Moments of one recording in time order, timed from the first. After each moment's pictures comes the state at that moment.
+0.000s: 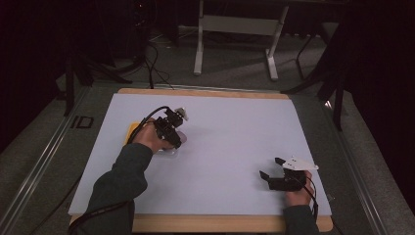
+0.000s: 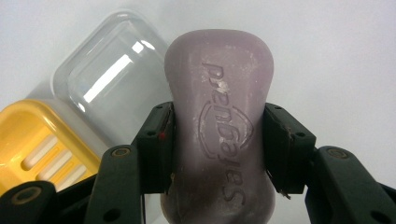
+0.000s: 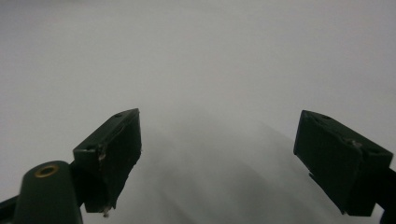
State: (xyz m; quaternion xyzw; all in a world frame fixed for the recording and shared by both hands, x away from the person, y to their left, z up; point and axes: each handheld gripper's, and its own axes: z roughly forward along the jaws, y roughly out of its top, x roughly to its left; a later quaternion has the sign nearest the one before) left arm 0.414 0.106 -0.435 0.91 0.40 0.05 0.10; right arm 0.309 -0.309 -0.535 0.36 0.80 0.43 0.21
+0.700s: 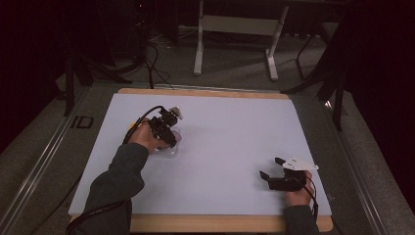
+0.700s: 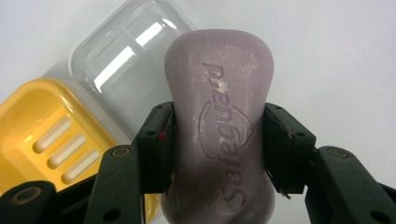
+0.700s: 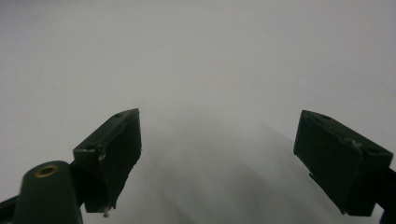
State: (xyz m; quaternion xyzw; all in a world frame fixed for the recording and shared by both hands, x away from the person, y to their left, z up) left arm 0.418 0.121 -0.439 0.90 0.42 0.05 0.09; right arm 0.309 -0.309 -0.535 0.36 0.80 0.43 0.21
